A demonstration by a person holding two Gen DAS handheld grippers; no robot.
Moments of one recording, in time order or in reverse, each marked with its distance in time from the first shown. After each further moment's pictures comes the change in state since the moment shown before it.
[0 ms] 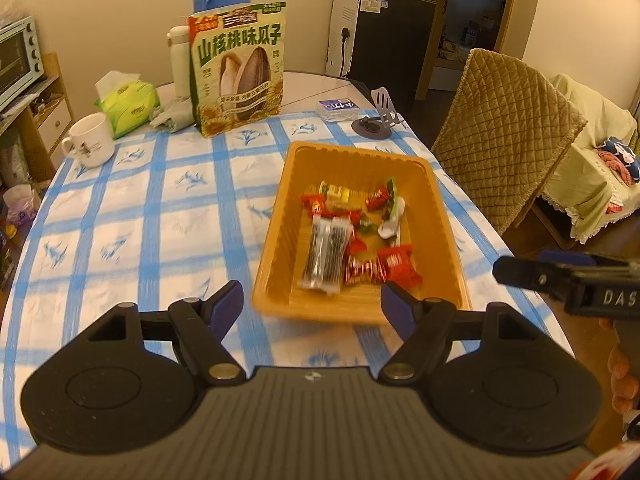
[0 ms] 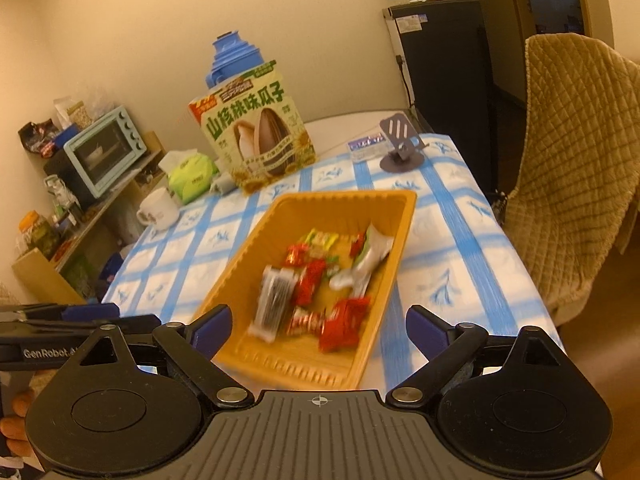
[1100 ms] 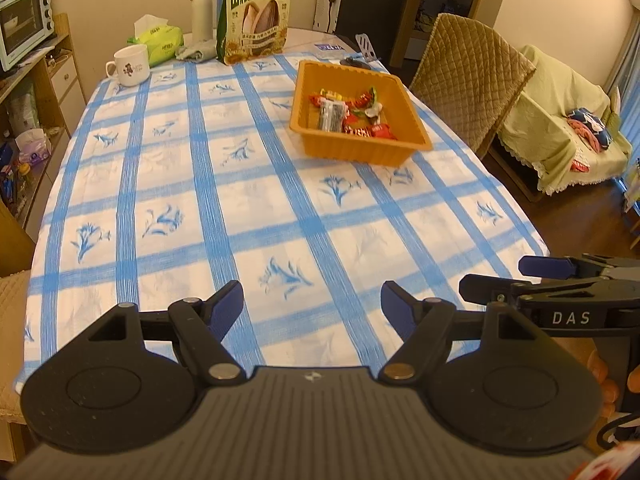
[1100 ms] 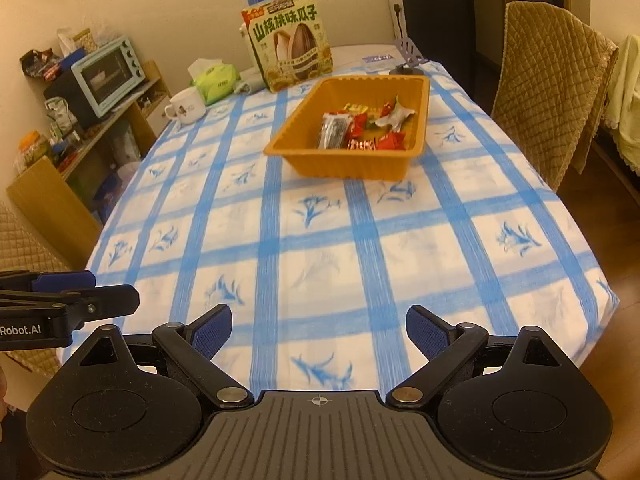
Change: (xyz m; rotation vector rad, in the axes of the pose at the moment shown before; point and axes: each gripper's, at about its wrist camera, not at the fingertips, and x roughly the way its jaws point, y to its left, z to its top) left arm -0.144 0.054 -0.157 0.017 0.088 -0.081; right arm -0.094 0.135 -0.164 -0.022 0.140 -0.132
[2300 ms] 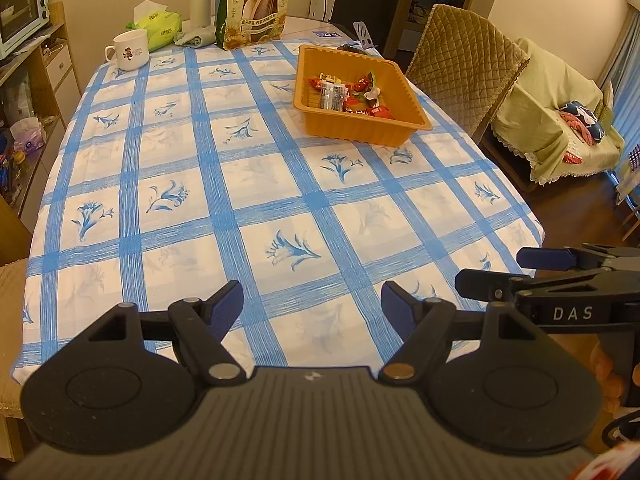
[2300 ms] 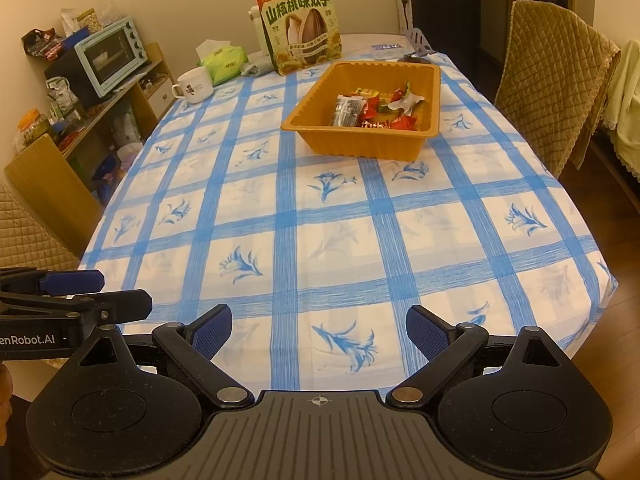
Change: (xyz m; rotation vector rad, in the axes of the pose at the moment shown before) left arm -0.004 0.013 -0.018 -0.002 0.022 -0.021; right arm -0.001 0.024 -0.016 -0.017 0.028 -0.014
